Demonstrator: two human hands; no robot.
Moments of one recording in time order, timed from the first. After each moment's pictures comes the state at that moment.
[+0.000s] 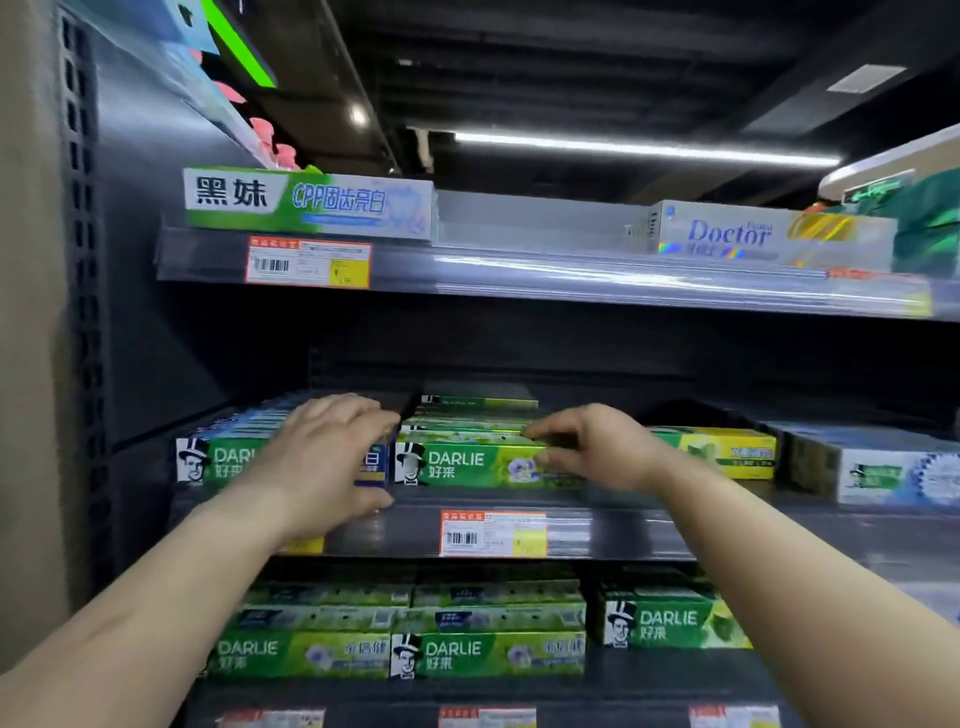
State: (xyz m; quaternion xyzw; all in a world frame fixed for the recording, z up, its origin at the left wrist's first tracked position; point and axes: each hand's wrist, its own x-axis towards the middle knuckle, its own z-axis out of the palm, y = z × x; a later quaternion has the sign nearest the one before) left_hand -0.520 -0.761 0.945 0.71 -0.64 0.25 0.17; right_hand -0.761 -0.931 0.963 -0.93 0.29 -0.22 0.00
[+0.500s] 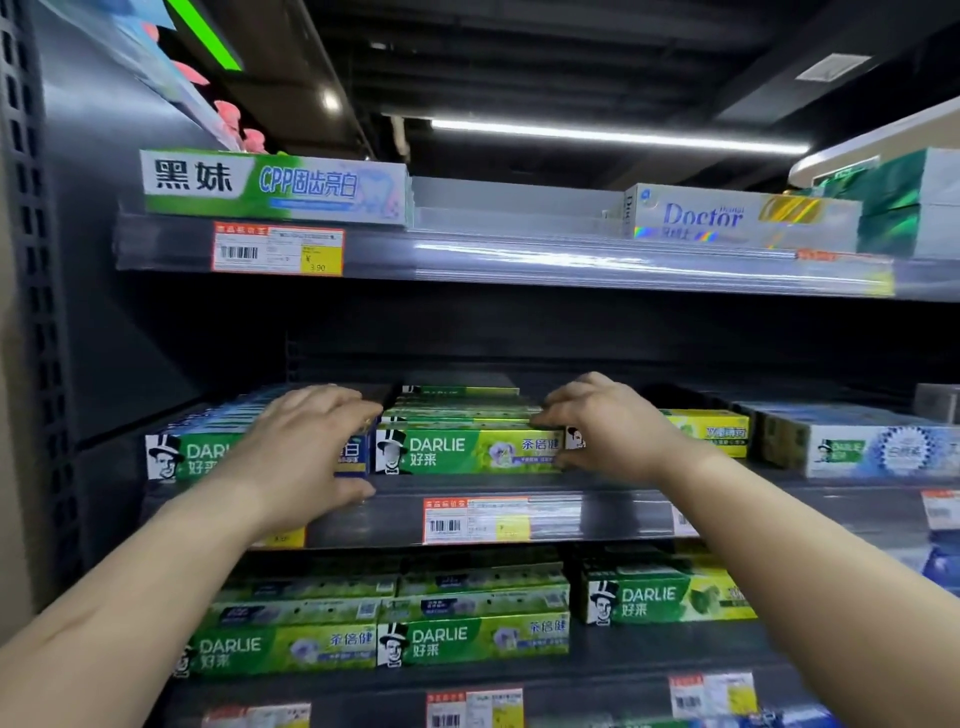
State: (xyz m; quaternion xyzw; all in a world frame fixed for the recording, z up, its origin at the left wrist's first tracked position) left_hand -0.521 -0.760 0.946 0.71 -0.64 0.23 0.16; right_hand -0.783 -0.932 0.963 -0.91 0.29 -0.18 -0.22
